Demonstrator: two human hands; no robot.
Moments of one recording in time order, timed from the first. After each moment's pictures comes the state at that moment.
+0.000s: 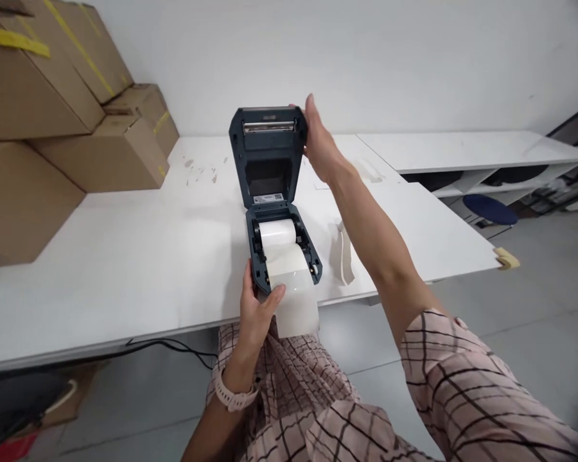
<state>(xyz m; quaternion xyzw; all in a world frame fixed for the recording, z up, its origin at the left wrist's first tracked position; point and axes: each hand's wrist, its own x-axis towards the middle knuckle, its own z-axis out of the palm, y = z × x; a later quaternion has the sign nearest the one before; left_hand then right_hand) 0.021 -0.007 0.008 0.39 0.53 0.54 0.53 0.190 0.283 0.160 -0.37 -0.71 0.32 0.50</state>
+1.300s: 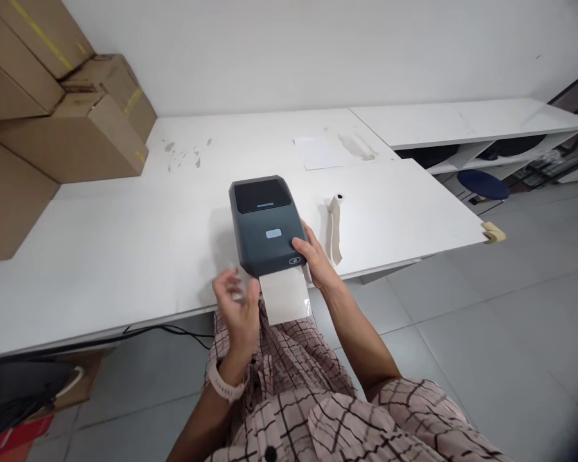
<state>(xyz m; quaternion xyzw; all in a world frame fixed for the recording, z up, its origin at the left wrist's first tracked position) 0.029 -0.031 0.002 0.40 0.64 0.59 0.28 0.199 0.051 0.016 -0.44 -0.43 0.60 0.51</state>
